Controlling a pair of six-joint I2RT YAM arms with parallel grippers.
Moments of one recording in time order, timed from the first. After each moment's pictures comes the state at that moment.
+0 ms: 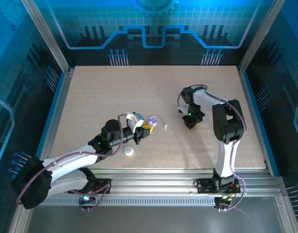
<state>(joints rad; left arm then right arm) -0.71 1.08 0.44 0.48 0.29 -0.11 0.29 2.01 1.41 -1.15 0.09 -0.30</state>
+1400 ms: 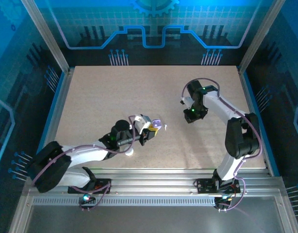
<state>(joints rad) -0.74 1.34 0.44 0.66 0.27 -0.10 0.28 1.72 1.33 -1.06 -0.07 -0.16</state>
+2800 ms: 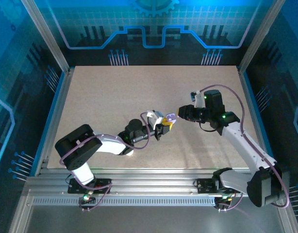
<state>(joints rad) -0.82 1.69 0.60 1.06 0.21 -0.20 0.28 1.15 0.90 -0.44 -0.56 0.56</state>
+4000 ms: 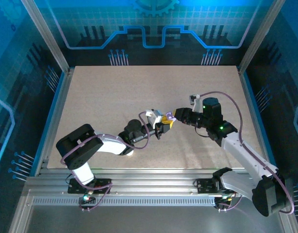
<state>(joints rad) -0.83 1.70 0.60 1.13 0.19 -0.22 0.36 1.05 0.72 -0.15 -0.53 0.76</state>
